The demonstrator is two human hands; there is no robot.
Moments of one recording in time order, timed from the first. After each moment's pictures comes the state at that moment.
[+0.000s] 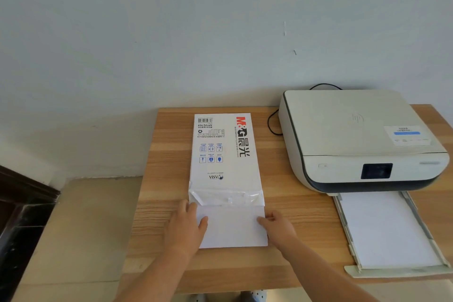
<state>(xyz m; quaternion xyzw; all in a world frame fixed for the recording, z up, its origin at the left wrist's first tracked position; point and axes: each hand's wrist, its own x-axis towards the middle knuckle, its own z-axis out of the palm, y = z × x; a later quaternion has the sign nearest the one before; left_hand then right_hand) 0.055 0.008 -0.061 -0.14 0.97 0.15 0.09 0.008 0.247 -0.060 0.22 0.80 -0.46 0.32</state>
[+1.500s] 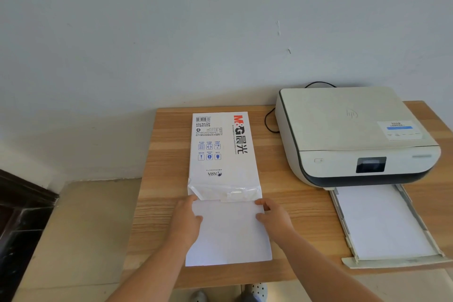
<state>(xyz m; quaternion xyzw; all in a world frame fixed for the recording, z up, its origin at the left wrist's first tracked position) 0.045 0.010 -0.056 -0.24 0.87 0.41 0.11 0.005 0.244 -0.061 0.15 0.83 -0.46 0.27</state>
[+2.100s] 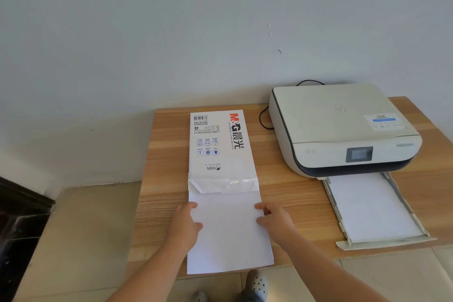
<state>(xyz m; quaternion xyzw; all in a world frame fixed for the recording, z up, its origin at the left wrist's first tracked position) 0.083 0.006 -0.053 -0.23 0.88 0.40 0.14 0.042 0.252 -0.053 0.17 0.82 -0.48 0.28</state>
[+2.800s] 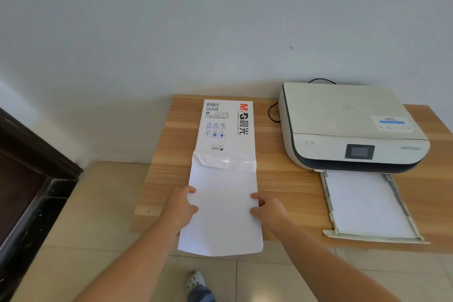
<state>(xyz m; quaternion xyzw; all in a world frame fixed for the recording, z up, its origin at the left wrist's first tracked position) 0.138 0.031 -0.022 -0.26 0.87 0.40 0.12 0.076 0.275 -0.029 0.07 0.84 -0.44 0.32</state>
